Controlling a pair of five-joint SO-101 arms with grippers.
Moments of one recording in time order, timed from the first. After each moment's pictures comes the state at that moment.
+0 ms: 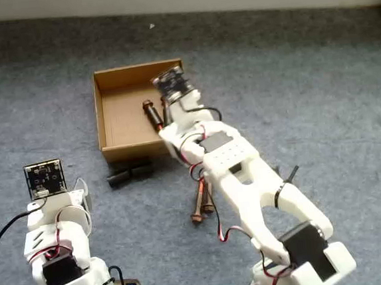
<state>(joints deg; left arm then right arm) -27.6 -102.8 91.9 57.7 -5.6 -35.3 -6.5 33.0 29.7 8.6</state>
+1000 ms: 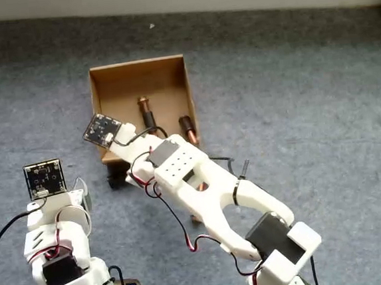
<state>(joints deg) -27.7 -102.8 91.9 57.5 -5.6 -51.3 7.6 17.9 48.2 22.1</state>
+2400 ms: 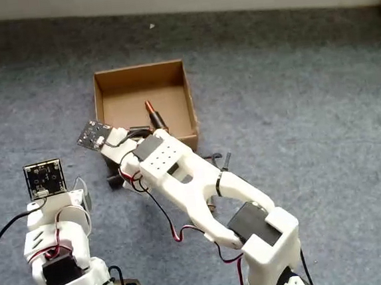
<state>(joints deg) -27.7 -102.8 91.9 57.5 -5.6 -51.6 15.5 7.0 57.6 22.1</state>
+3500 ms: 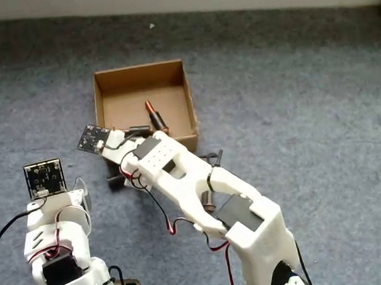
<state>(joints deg) -27.7 -102.8 91.9 57.5 -5.6 -50.9 25.0 4.9 49.4 28.5</state>
